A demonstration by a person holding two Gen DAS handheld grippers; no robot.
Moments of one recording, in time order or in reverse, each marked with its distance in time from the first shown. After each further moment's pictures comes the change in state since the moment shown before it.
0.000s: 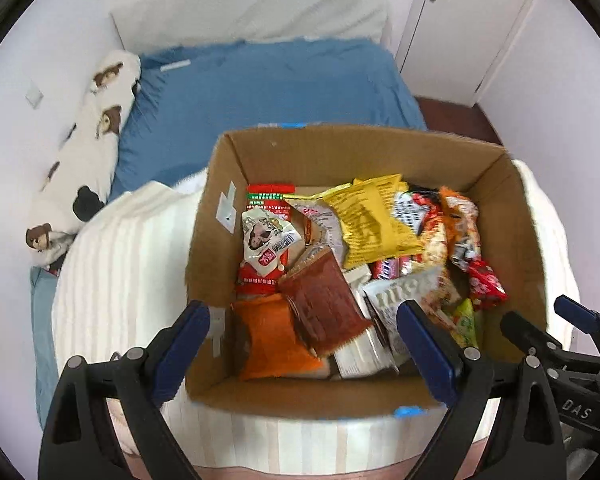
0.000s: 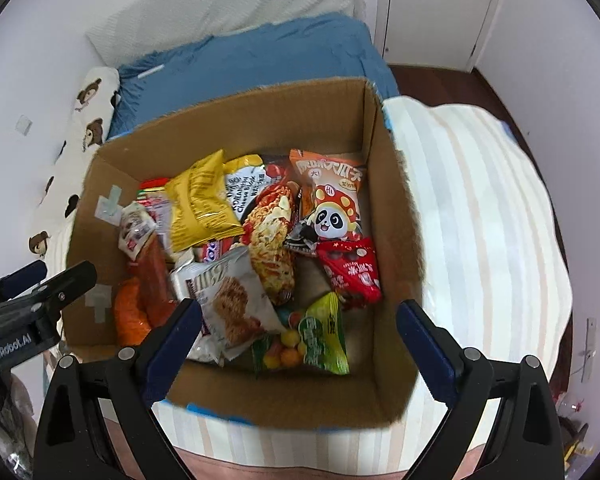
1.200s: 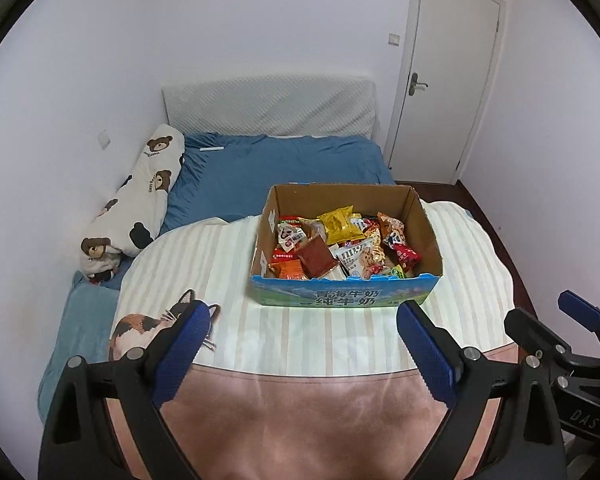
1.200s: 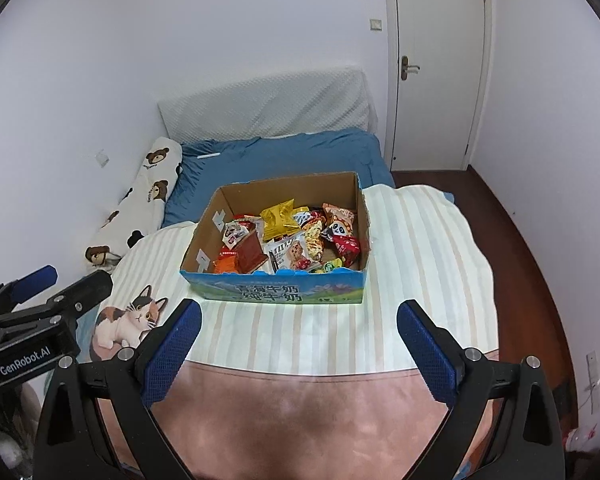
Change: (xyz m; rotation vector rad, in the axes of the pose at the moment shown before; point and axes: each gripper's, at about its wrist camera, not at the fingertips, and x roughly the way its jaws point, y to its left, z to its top) left arm -0.237 -0.007 -0.192 -0.041 -0.373 0.030; right arm -0.265 0.011 -0.226 -0.104 -0.426 0.064
